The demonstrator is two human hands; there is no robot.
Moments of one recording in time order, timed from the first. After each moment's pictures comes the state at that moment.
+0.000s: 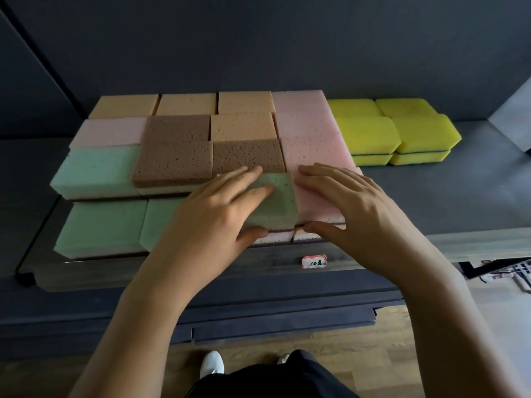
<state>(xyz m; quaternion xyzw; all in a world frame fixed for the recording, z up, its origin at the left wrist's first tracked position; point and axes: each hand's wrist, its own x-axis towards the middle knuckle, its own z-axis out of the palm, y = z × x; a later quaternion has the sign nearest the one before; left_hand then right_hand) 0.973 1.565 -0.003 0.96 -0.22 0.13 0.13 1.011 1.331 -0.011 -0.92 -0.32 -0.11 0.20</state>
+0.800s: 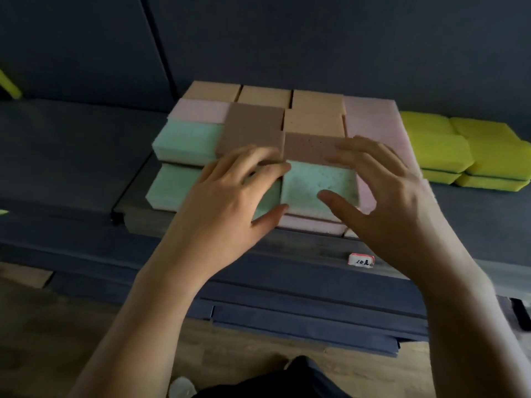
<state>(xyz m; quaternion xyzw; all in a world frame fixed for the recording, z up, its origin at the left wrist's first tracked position) 0.923 1.604 0.017 0.96 -0.12 0.21 0.12 0.995 1.384 0.019 -0.88 -0.36 -0.17 0.26</state>
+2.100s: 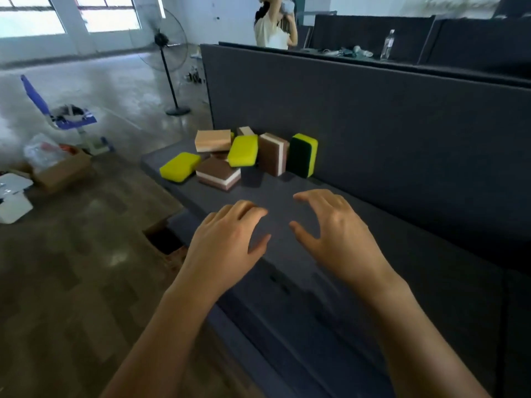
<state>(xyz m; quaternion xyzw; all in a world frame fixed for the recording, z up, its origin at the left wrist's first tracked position) 0.794 2.111 0.019 0.94 0.26 0.23 0.00 0.953 1.990 0.027 -0.78 -0.55 -0.08 0.27</state>
